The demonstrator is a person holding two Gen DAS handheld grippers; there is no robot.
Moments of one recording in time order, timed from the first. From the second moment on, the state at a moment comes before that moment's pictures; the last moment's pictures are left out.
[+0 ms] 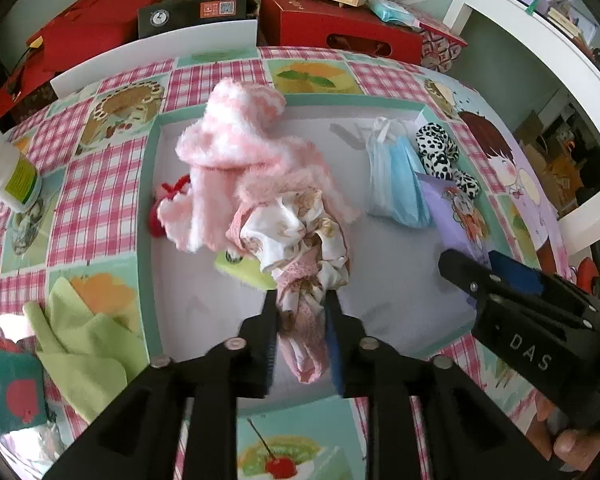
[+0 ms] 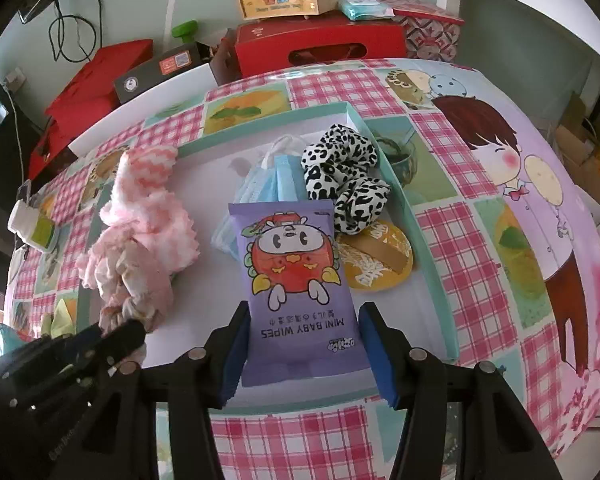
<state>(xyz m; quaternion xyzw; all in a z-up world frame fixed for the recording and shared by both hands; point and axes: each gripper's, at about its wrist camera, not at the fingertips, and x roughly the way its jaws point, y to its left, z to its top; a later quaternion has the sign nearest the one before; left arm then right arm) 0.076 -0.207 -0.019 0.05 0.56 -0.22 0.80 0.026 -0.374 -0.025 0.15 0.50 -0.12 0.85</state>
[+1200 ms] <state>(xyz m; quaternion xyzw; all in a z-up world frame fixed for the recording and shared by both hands) 0.113 -0.137 0.002 -0.05 0.51 -0.14 0.84 0.031 -0.354 -0.001 0.12 0.46 -0.15 0.87</state>
